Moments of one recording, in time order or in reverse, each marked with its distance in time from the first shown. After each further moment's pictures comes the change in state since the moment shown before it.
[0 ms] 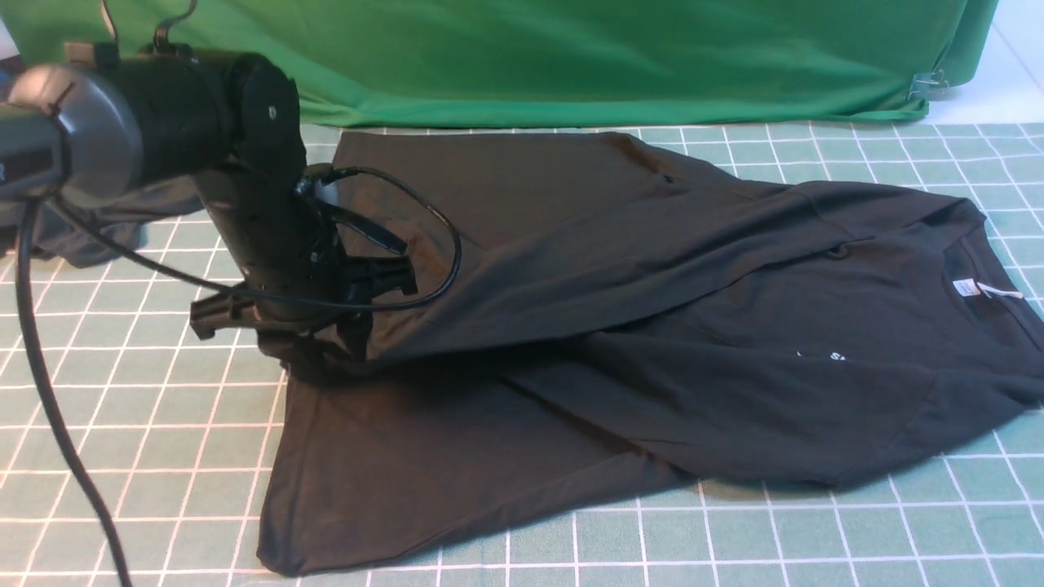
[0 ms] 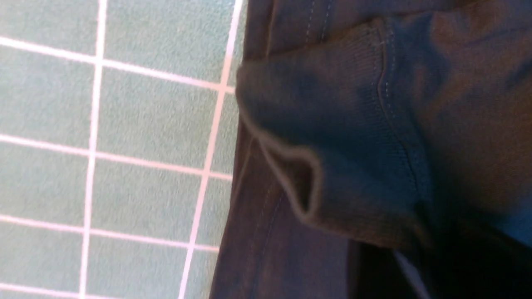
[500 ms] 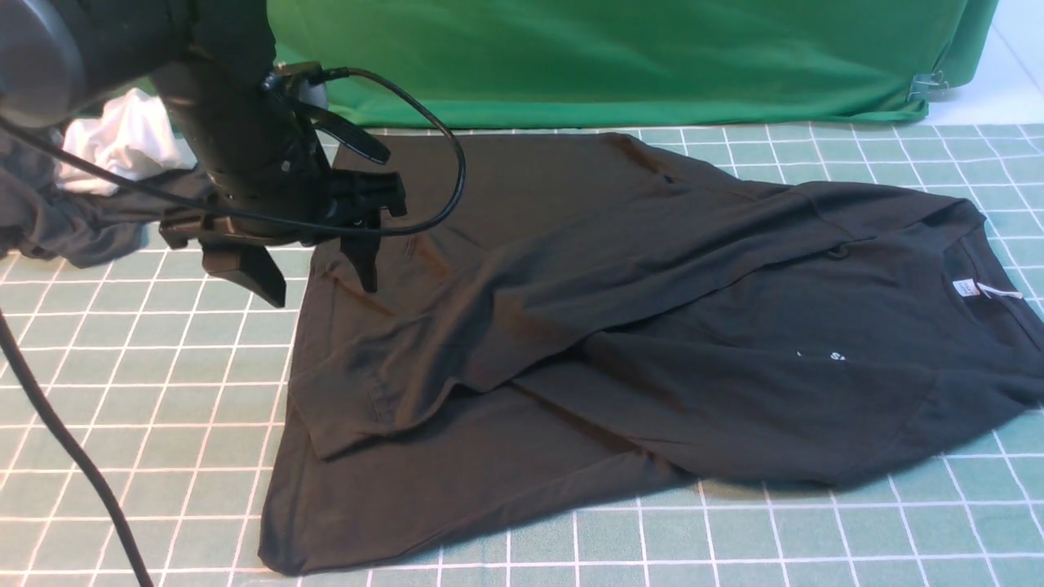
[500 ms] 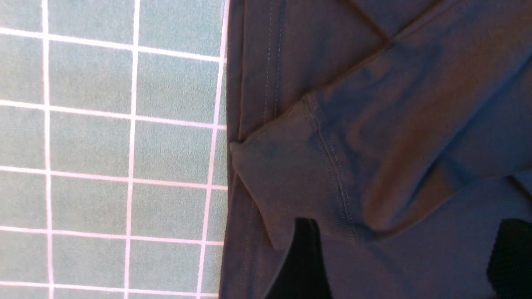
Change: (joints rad) right arm 0.000 0.034 0.000 0.000 0.015 0.000; left arm 0.000 -0.058 -0.164 0.030 0.125 0.087
